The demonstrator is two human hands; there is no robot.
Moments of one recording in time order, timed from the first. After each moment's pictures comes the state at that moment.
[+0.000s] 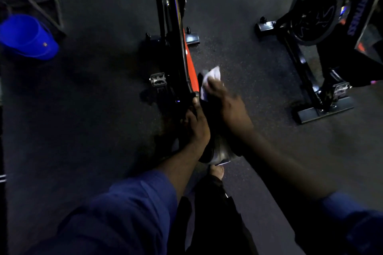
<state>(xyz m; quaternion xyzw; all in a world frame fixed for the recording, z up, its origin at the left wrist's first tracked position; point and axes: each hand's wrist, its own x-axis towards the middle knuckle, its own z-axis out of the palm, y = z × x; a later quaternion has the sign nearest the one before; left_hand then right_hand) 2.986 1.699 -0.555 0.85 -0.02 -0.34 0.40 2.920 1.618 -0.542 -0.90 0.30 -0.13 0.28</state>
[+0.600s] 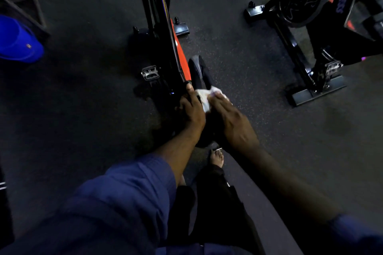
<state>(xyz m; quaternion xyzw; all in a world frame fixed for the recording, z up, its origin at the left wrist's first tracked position) 2.987 1.700 -0.559 0.84 -0.03 -0.35 0.41 2.860 1.683 -0.547 -0.90 0.33 -0.15 0.26</state>
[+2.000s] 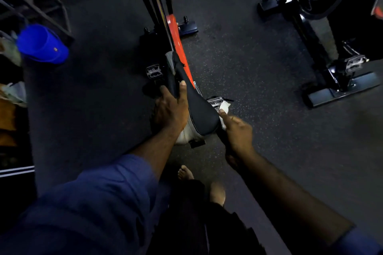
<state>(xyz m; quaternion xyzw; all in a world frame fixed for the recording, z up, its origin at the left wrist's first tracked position) 2.957 1.692 -0.559 0.94 -0.16 -0.21 0.20 2.806 1.659 -0.588 -0.30 0.60 -0.28 0.69</state>
